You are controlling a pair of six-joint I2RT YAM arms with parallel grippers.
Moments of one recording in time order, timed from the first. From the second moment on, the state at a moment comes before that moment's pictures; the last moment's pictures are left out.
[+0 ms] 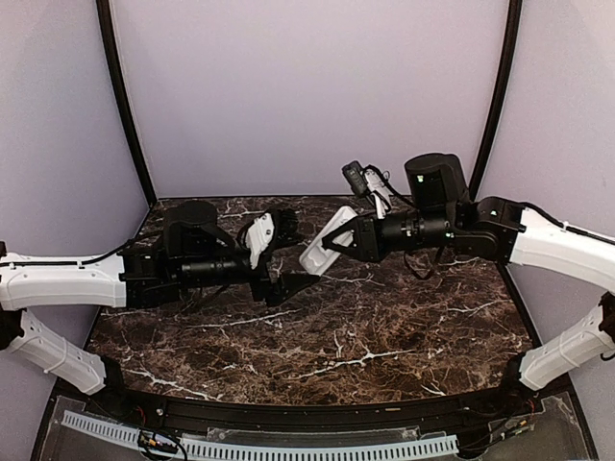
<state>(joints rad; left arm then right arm) -1.03 1.30 0.89 0.20 0.14 0.27 0.97 1.32 1.19 -0.30 -0.24 0.39</state>
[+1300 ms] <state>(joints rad) -1.02 1.36 1.19 -0.18 0.53 0.06 0.99 1.22 1.32 -0.47 -0.41 -0.12</state>
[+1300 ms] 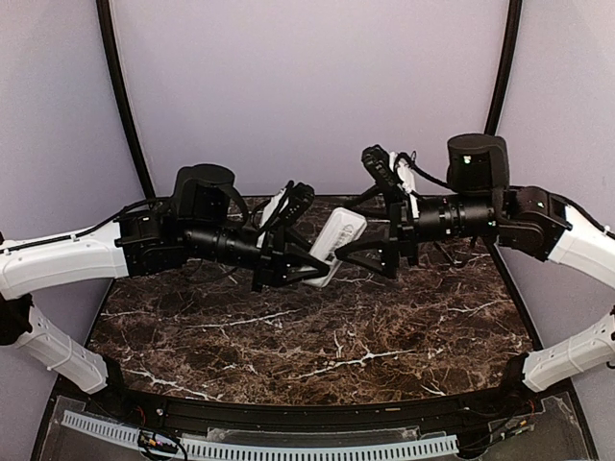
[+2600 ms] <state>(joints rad) -1.02 1.35 1.15 -0.04 0.32 -0.20 1.08 1.12 1.00 0.11 -0.13 -0.78</state>
